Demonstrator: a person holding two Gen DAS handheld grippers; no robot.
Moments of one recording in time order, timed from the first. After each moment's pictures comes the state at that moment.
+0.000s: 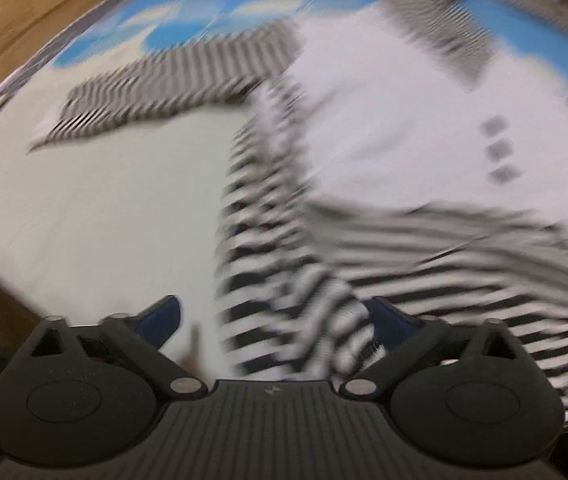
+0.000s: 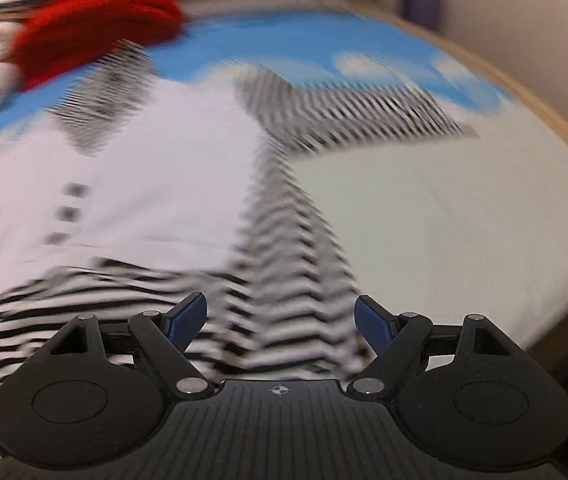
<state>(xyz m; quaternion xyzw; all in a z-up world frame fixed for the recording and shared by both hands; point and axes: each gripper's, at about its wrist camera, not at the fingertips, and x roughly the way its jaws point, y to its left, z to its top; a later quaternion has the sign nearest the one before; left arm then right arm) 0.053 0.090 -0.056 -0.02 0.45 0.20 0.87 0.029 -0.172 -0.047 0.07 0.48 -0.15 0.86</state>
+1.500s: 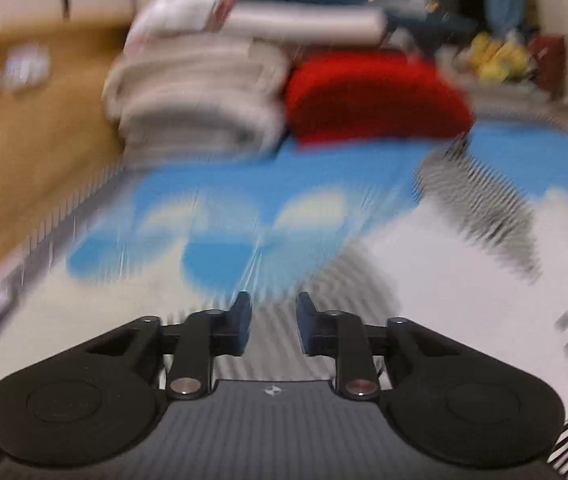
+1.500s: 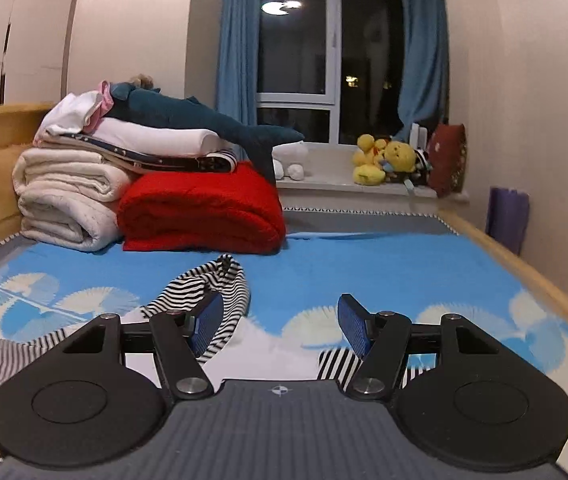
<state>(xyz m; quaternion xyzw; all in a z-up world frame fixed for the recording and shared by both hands) 0.039 0.364 -0.039 0.03 0.33 0.14 0.93 0.129 -0.176 0.153 -0.02 0.20 0.05 0.98</state>
